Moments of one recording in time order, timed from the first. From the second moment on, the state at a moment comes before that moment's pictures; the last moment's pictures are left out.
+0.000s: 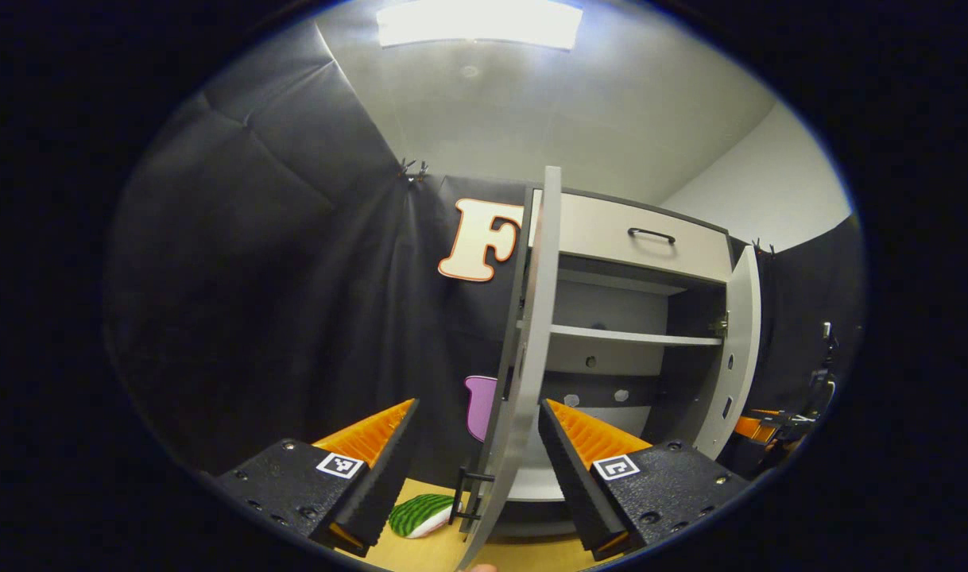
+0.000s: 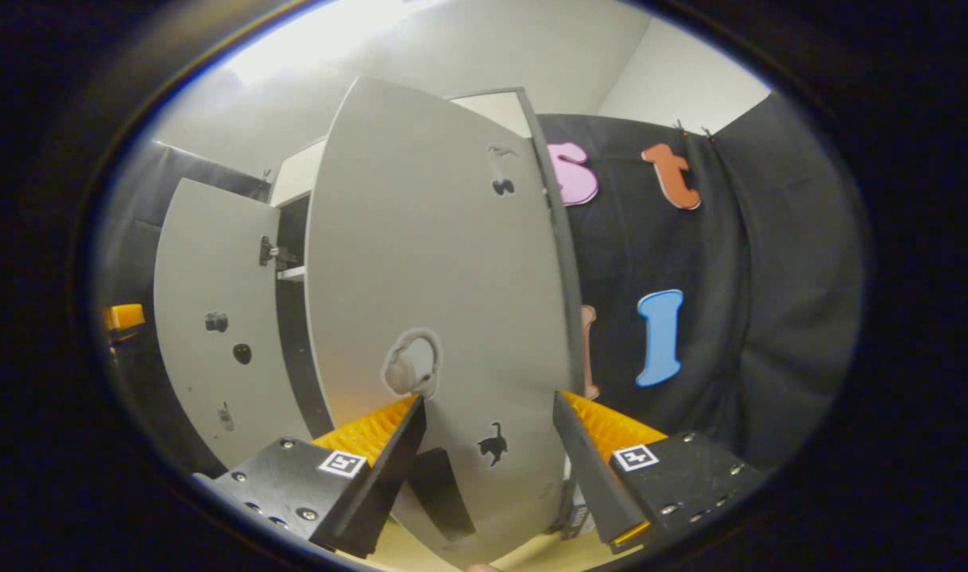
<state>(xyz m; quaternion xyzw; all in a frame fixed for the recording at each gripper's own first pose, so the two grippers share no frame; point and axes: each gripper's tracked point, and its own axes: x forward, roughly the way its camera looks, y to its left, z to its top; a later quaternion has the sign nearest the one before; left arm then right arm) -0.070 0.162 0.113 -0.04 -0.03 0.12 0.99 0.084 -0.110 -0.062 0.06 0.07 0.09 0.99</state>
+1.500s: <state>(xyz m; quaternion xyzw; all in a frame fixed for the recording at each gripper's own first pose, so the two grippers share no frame) -0.021 0.127 0.063 -0.13 0.01 -0.06 0.99 0.034 -0.077 -0.046 0.08 0.05 0.04 1.00</state>
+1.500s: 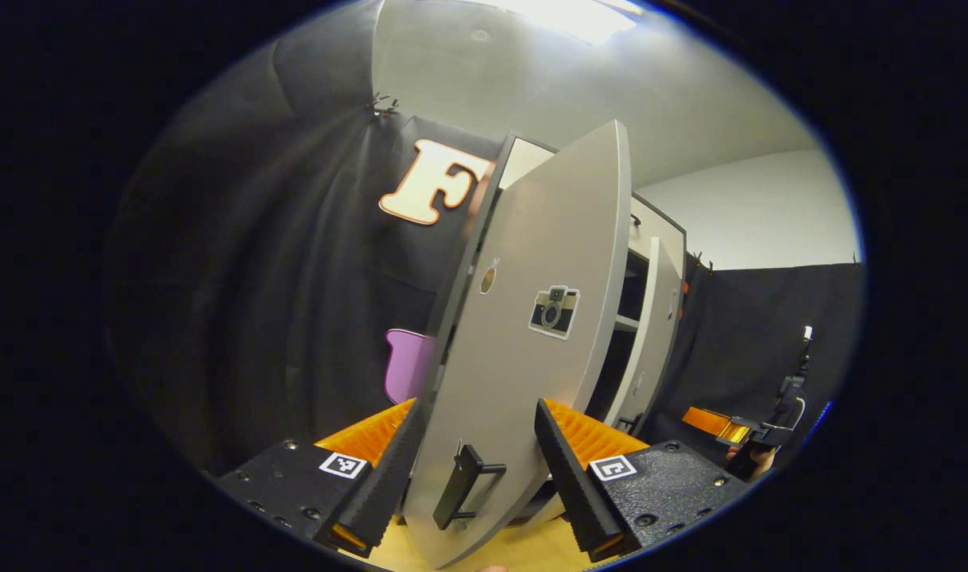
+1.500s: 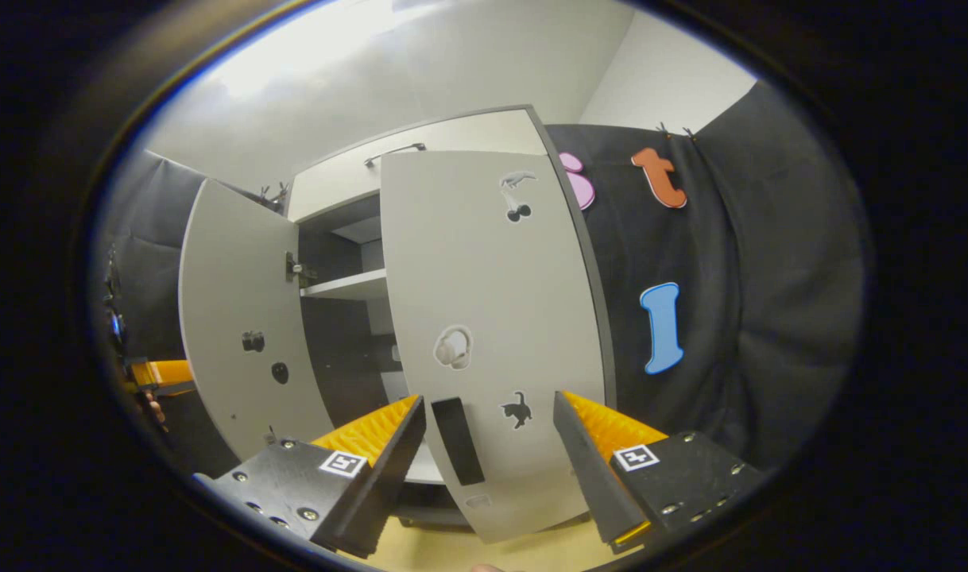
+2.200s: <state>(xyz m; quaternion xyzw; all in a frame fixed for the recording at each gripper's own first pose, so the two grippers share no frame) 0.027 0.052 0.054 -0.11 0.02 -0.17 0.98 0.006 -0.120 -0.039 0.06 0.03 -0.02 1.00</state>
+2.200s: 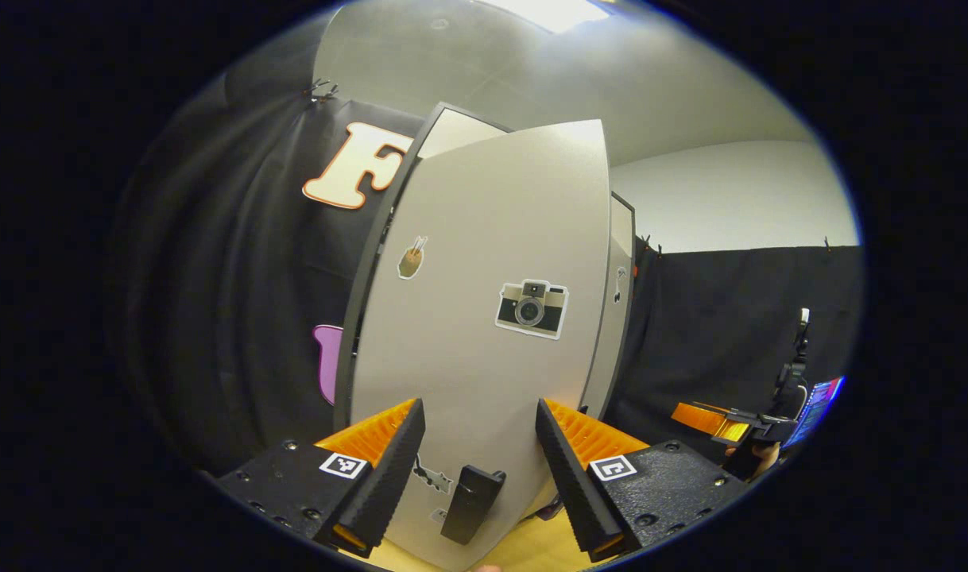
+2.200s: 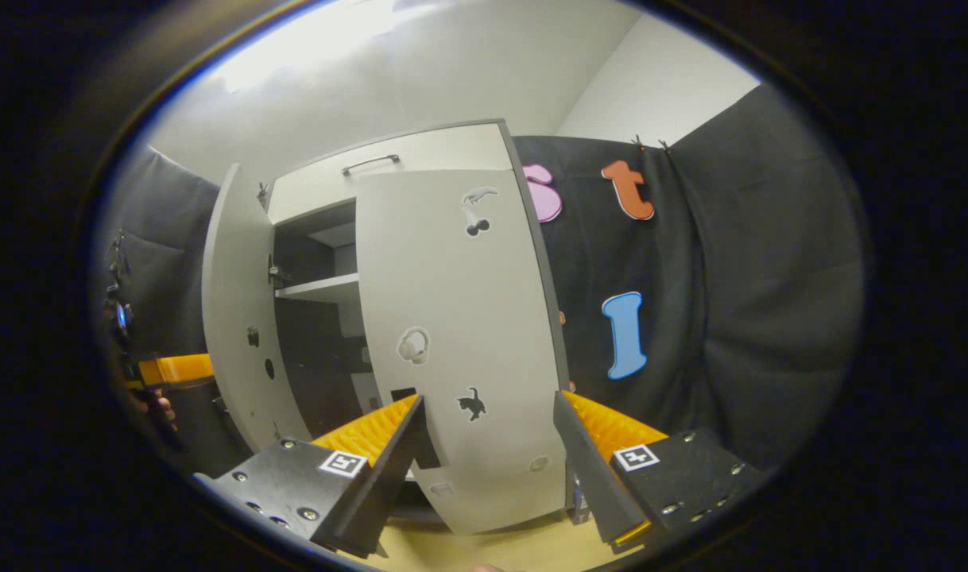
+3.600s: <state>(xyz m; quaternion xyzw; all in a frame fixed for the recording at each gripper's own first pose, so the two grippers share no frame) 0.149 -0.008 0.019 -0.02 0.02 -0.16 0.99 -0.041 -0.192 -0.029 0.02 0.04 -0.10 0.99</state>
